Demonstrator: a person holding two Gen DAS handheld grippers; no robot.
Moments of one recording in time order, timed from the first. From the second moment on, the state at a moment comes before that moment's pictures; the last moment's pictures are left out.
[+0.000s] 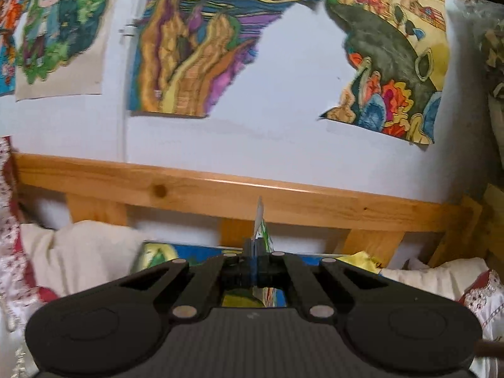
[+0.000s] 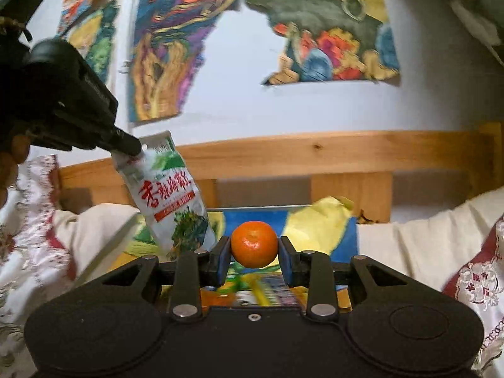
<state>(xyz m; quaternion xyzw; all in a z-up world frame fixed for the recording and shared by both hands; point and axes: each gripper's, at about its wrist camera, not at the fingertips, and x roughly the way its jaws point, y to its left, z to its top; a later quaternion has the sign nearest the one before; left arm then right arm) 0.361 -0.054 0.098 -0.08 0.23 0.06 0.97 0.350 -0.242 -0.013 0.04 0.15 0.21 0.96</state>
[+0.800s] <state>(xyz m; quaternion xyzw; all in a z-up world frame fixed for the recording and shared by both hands) 0.382 -0.045 0.035 -0.08 0.28 0.14 0.95 0.385 -0.253 -0.042 0.04 0.20 0.17 0.96</state>
